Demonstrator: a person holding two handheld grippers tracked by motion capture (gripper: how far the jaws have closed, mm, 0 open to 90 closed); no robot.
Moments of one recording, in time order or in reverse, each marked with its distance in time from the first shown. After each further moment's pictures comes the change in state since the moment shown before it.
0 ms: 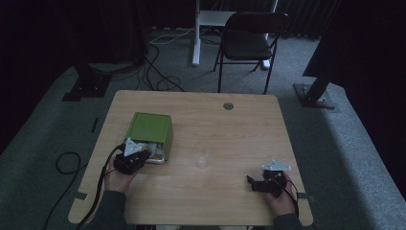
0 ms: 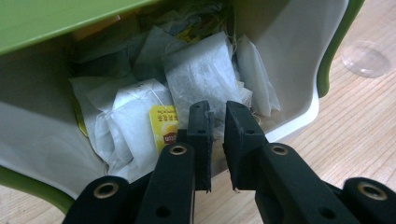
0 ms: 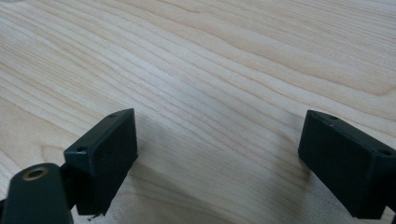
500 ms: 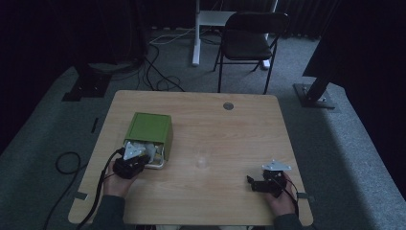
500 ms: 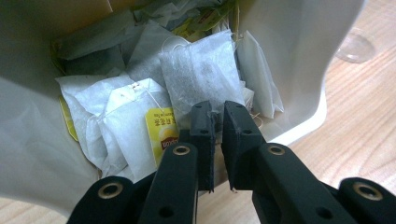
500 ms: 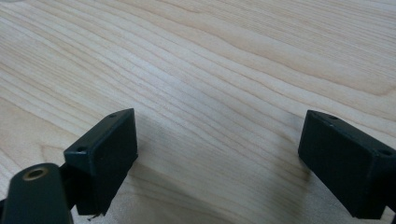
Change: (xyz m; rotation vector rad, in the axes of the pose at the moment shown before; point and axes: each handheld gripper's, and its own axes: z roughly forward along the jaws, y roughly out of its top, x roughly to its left) left arm -0.009 -0.010 -0.008 0.025 -0.021 -0.009; right arm 0.000 0.000 0.000 0.000 0.000 0.000
